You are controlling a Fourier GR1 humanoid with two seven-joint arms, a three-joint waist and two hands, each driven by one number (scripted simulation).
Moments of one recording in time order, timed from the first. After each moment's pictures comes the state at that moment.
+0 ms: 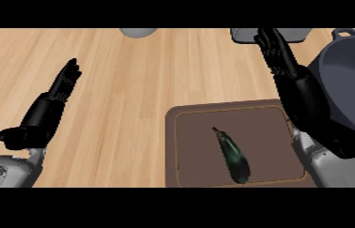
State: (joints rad) left arm -0.19 0.60 -0.30 -1.54 0.28 0.24 -0.16; right arm -0.40 -0.35 0.25 -1.71 -0.12 -0.14 -0.10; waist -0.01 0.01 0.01
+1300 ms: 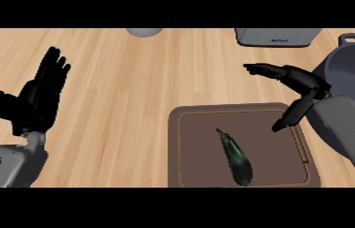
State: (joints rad) left arm -0.24 0.48 -0.15 -1.55 0.38 0.37 0.11; right arm -0.64 -0.56 0.32 -0.85 -0.03 0.59 -0.49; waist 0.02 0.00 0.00
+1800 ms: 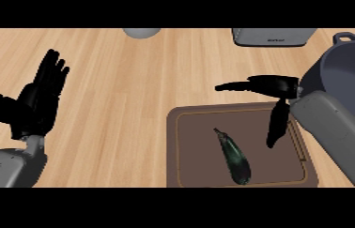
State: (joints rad) left arm -0.22 0.47 -0.15 -1.58 0.36 0.38 0.13; right arm -0.71 -0.55 0.53 -1.06 0.12 0.75 -0.28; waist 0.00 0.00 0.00
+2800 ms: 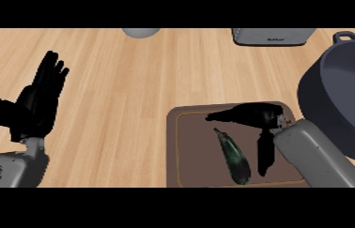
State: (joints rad) left arm -0.19 0.39 -0.06 -1.61 0.26 0.30 0.16; right arm -0.50 -0.43 0.48 -1.30 0.35 0.85 -0.04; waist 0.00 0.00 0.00
